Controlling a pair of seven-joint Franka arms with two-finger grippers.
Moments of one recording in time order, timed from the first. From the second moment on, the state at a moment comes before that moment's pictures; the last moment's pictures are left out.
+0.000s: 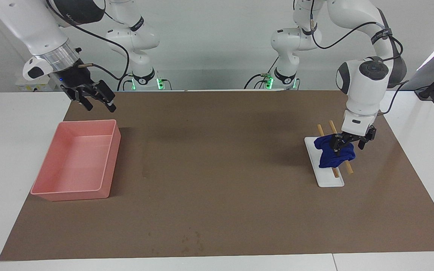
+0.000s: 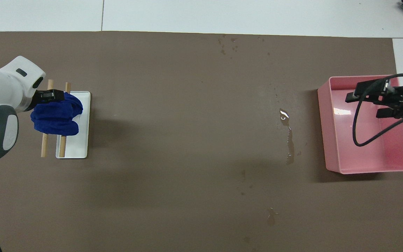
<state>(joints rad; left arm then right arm) -0.02 0.11 -0.02 -1.96 0.24 2.26 -0.27 0.14 -0.04 -0.16 -1.68 0.26 1.73 0.38</state>
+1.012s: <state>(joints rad) -0.03 0.08 -0.01 -1.97 0.24 2.21 -0.30 0.38 -0.07 -0.16 -1.94 0.57 2.20 1.24</state>
